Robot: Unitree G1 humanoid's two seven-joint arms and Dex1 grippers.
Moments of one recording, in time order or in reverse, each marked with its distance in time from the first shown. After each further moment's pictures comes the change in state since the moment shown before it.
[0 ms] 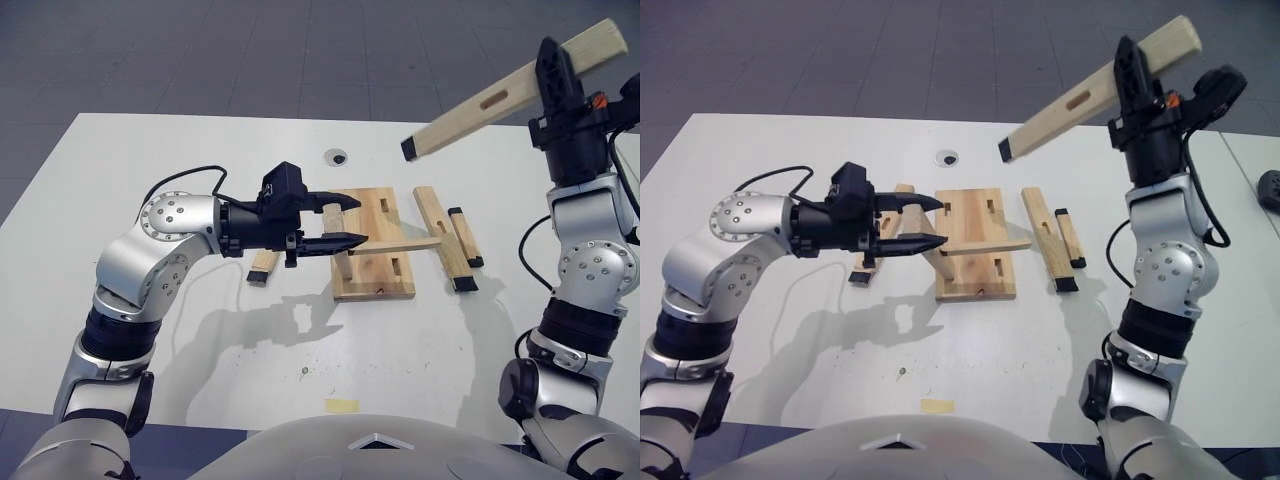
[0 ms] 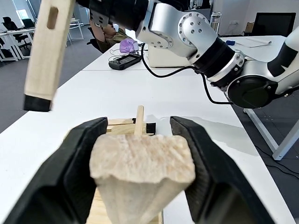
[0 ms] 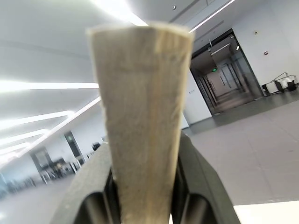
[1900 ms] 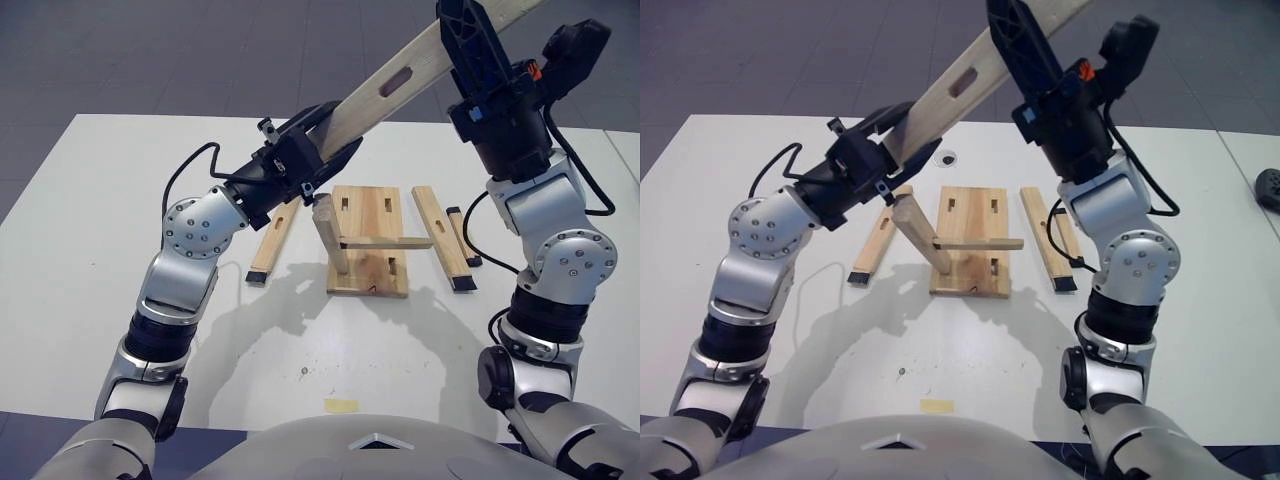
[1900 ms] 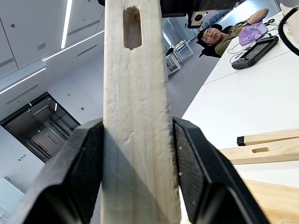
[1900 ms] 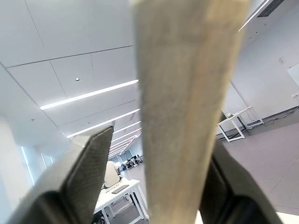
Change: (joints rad) left arm -0.020 -0.159 -0.044 0.080 0.580 -0.479 0.406; right arm -0.145 0.133 0.140 -0.155 0.493 0.216 -0.042
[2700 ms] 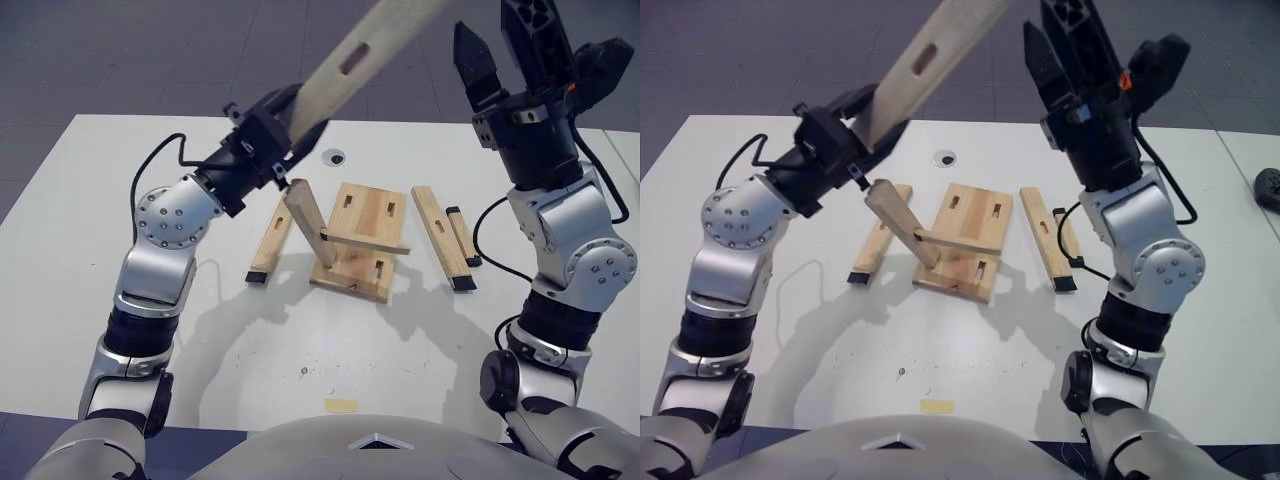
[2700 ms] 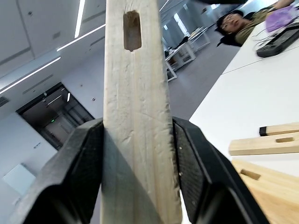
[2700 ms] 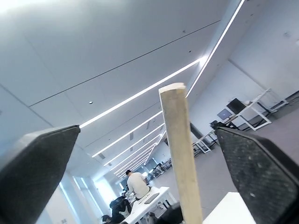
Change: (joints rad) left arm -0.008 0.052 0.045 0.030 -0.037 -0.005 0.014; right arm 0.003 -0.013 -0.100 0.033 0.308 0.122 -0.113
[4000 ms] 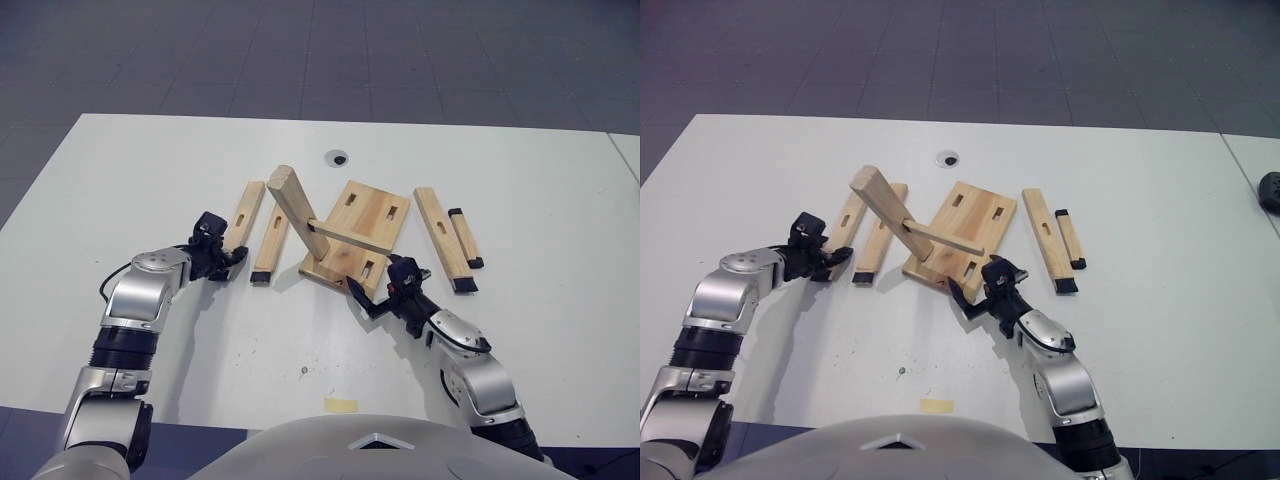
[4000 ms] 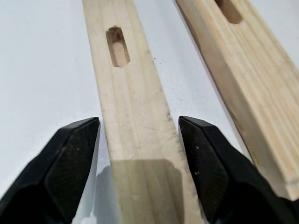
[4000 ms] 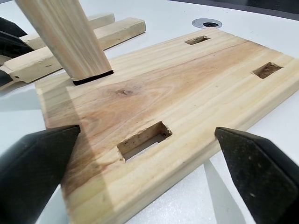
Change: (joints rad) left arm 0.199 0.097 0.083 0.418 -0.124 0.669 0.011; right arm 0.701 0.050 0.558 0.021 -1.589 -0.336 0.194
